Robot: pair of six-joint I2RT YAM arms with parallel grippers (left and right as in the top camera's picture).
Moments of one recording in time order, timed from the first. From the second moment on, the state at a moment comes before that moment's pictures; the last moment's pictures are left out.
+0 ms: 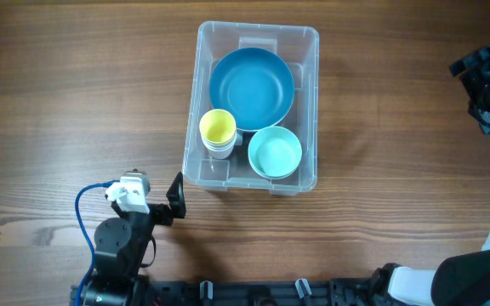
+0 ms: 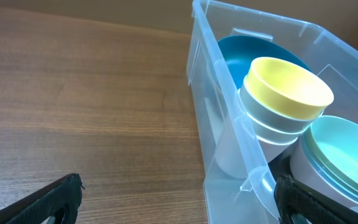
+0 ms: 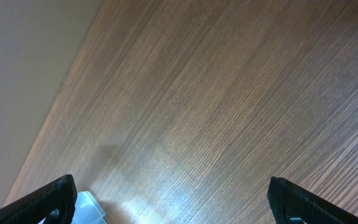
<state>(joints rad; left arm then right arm) -0.18 0.14 0.09 -0.25 0.02 -0.22 -0.40 1.52 1.49 -0.91 -0.04 0.65</state>
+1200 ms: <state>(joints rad) -0.18 0.07 0.08 -0.24 0.02 -0.22 -0.09 1.13 1.44 -0.94 0.23 0.65</state>
